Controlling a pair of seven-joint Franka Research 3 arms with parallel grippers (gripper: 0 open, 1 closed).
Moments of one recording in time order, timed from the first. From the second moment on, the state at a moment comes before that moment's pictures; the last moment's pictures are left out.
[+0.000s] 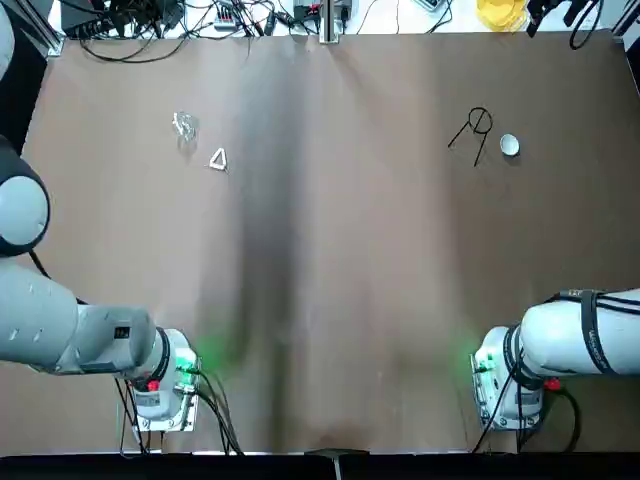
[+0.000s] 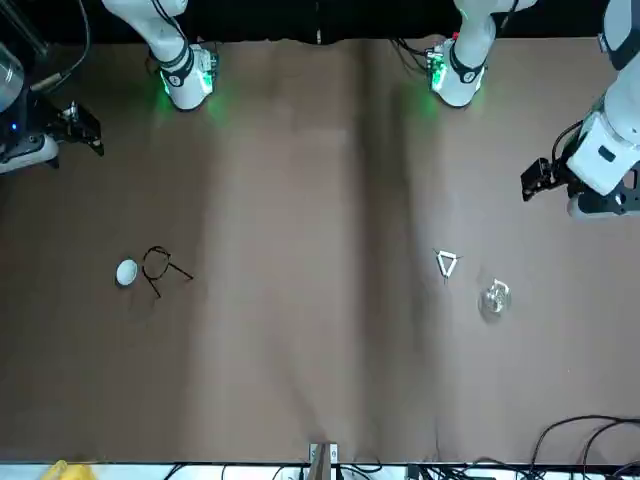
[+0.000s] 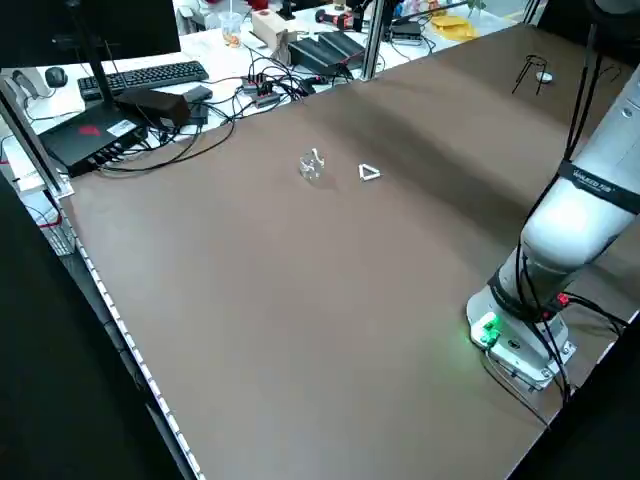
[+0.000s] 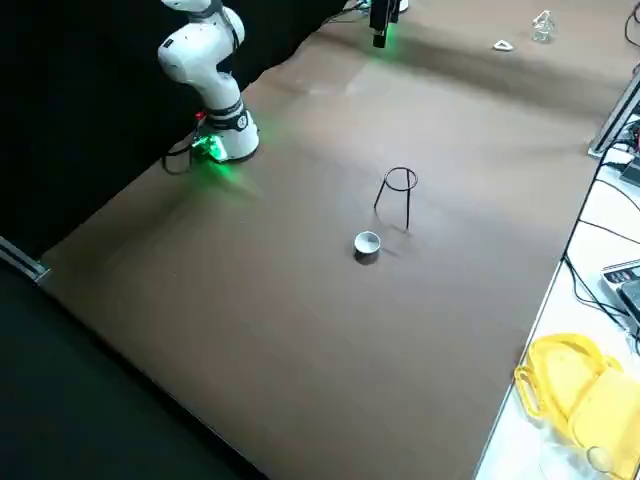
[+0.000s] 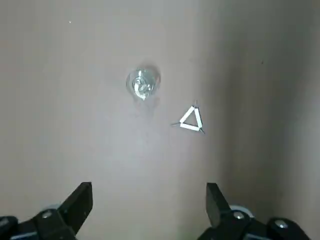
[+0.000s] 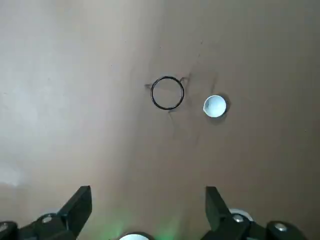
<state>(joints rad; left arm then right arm) 0.02 0.02 -0.14 -1.62 0.06 1.62 -0.13 -0.01 -0.10 0.07 -1.65 0.00 1.50 -0.18</state>
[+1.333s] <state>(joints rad) 0.15 0.32 -0.15 -1.62 0.07 1.92 0.25 -0.06 0.24 0.07 -1.68 0.02 1.77 -0.19</state>
